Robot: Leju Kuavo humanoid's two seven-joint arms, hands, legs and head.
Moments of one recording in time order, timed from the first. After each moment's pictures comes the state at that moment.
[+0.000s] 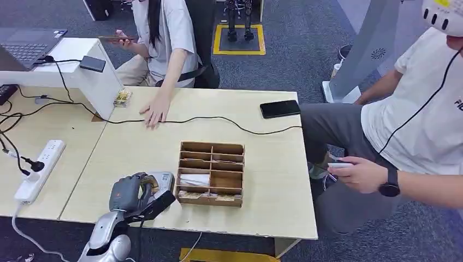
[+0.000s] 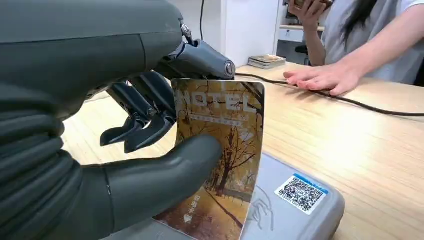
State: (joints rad) left arm -0.02 0.09 -0.12 -1.27 -1.03 0.28 0.00; right arm 0.01 0.05 -0.87 -0.19 1.57 -0.10 -0.17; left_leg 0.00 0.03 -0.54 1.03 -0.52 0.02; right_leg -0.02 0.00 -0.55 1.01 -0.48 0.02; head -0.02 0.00
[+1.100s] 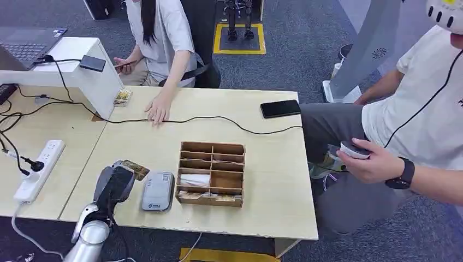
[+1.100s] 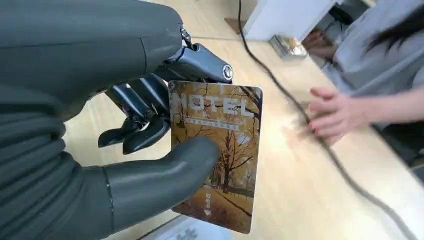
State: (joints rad) left arm -0.06 0.10 0.06 -1.33 -0.38 0.16 -0.22; right arm 0.00 0.05 -0.87 -0.19 1.57 -0.11 -0.17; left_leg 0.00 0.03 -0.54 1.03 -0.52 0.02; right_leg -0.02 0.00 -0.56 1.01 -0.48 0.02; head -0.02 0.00
